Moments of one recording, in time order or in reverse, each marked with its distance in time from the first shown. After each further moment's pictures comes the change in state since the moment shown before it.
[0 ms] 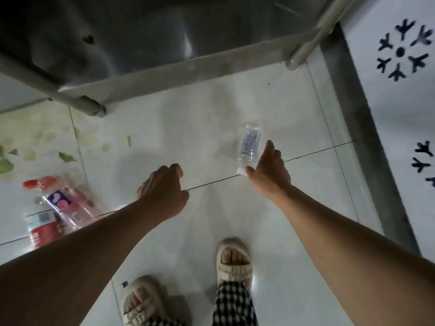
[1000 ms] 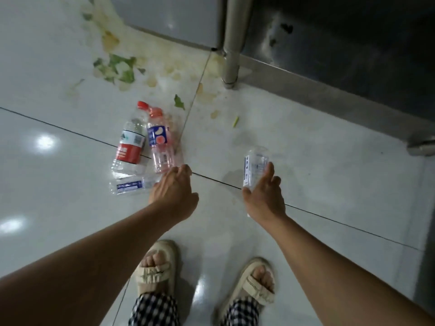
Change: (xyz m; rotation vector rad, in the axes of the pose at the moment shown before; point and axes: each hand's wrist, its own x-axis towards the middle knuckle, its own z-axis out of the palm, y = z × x) left_hand -0.079 -0.185 0.033 -0.502 0.174 -0.386; right_hand -0.096 -0.166 0.120 -0.252 -0.172 -0.358
